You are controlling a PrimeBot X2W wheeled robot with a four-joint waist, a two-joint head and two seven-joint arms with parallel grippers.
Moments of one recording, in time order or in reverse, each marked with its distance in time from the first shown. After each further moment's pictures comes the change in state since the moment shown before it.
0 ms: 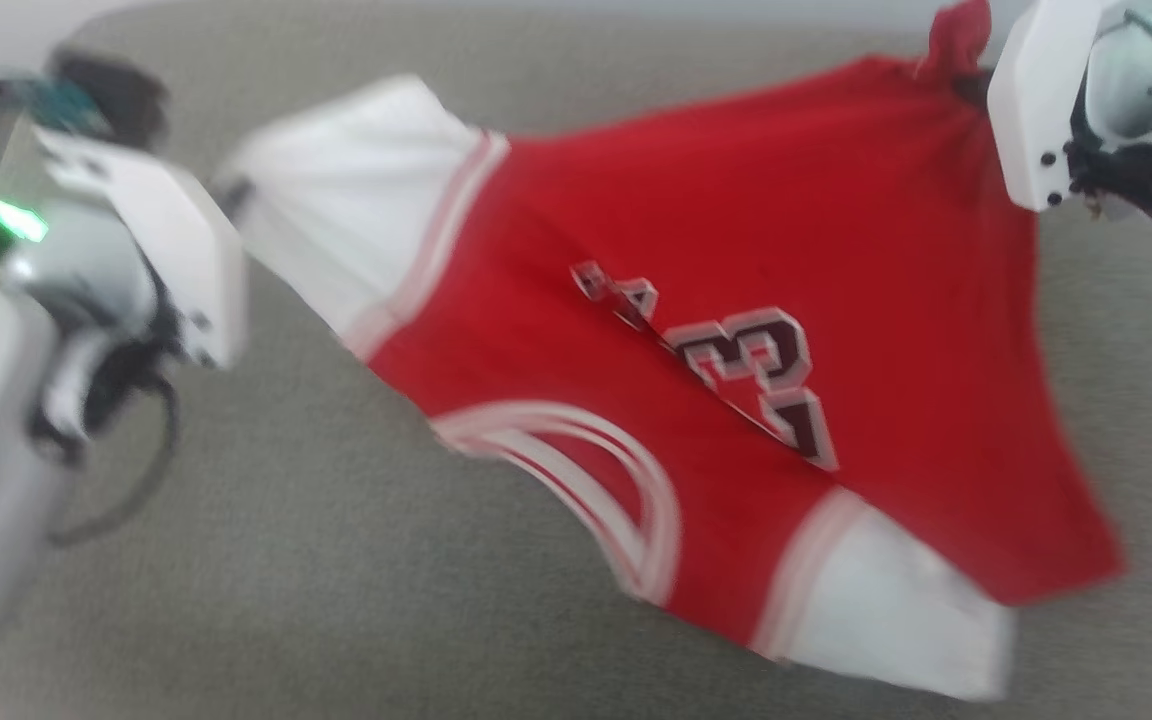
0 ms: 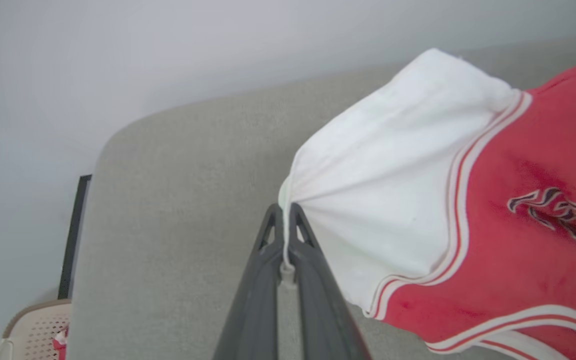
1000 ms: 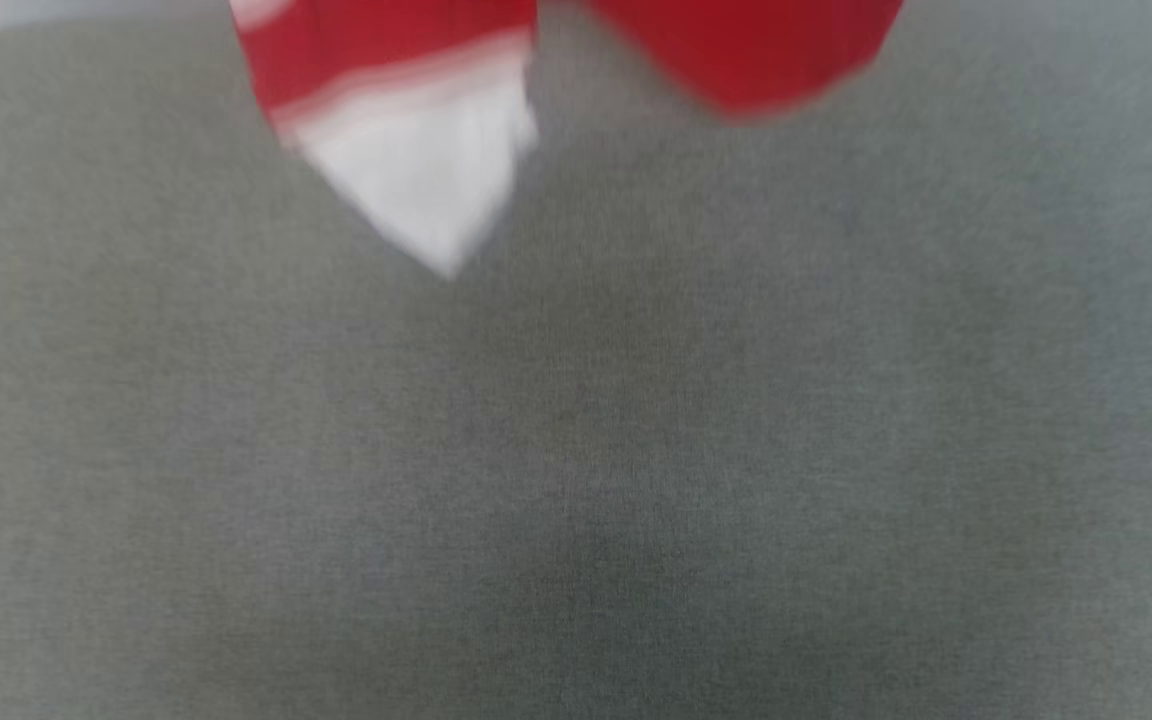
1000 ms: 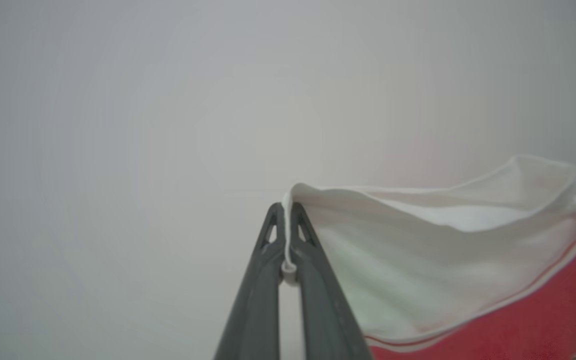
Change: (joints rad) left arm -0.902 -0.125 -0.003 0.588 0.257 -0.112 -0.456; right arm -0.335 0.100 -0.179 0.240 -0.269 0.001 -0.574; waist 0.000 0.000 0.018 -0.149
